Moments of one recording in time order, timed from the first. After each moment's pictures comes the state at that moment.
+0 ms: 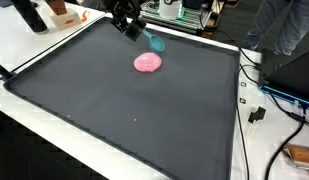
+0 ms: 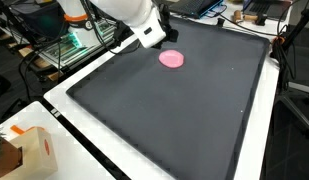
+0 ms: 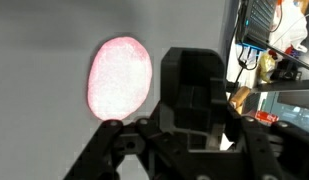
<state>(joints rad) -0.14 0.21 -0.09 -2.20 0.87 1.92 -0.86</state>
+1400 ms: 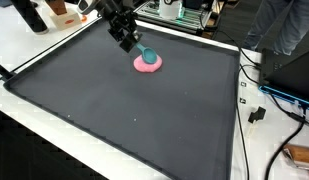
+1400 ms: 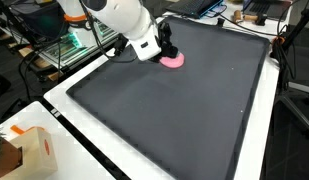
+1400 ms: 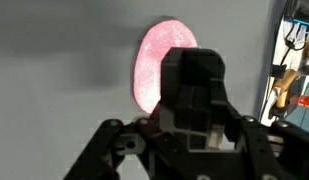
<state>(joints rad) -0.14 0.27 -0.07 -2.23 0.89 2.13 -0.85</state>
